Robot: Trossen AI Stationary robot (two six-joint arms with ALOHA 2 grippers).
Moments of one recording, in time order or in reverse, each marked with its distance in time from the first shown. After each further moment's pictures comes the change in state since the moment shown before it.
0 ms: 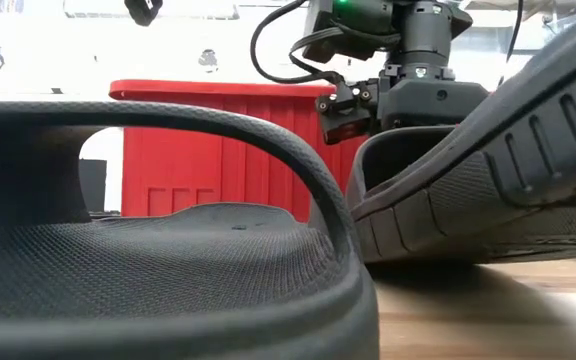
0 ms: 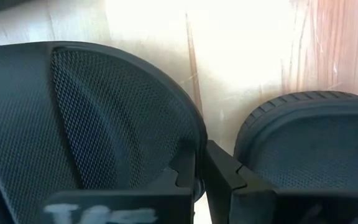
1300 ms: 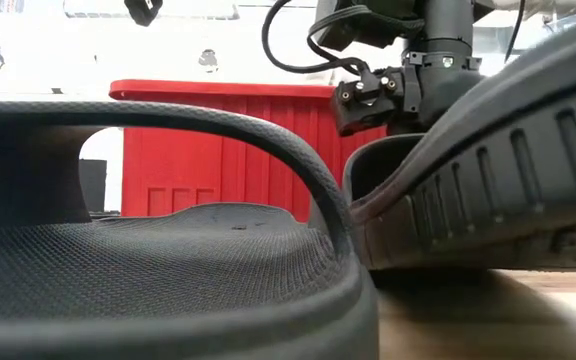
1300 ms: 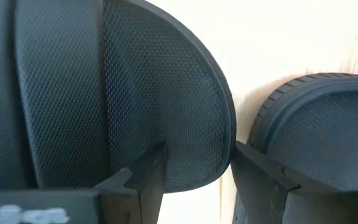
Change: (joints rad) left arm 0.000 0.000 0.000 0.001 0.000 0.000; right arm 0.048 -0.037 -0.014 -0.026 0.025 -0.079
